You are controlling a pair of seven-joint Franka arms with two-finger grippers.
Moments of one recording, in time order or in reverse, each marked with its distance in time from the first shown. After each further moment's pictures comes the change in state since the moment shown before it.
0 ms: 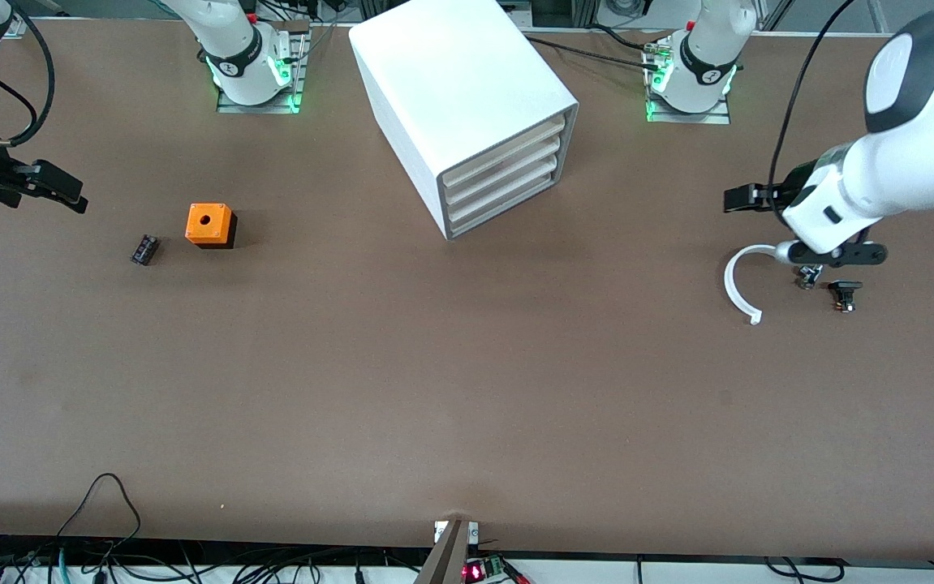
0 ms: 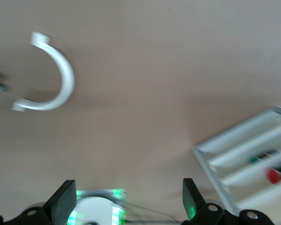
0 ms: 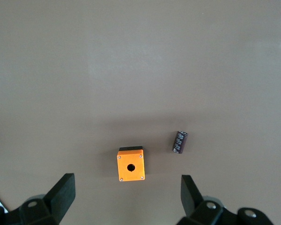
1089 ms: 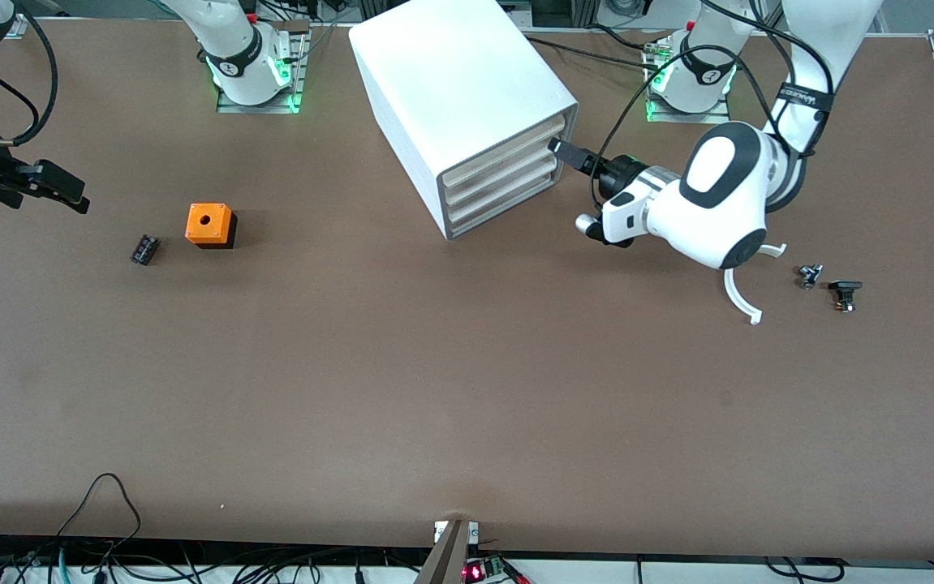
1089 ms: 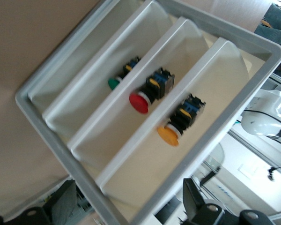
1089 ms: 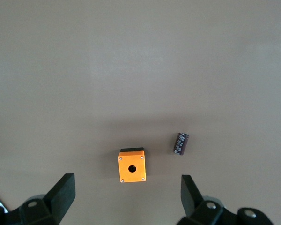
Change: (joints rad) left arm 0.001 0.145 -0.259 -0.302 -0.565 0.140 0.308; right arm 0.006 0.000 0.003 0.002 0.000 0.007 0.000
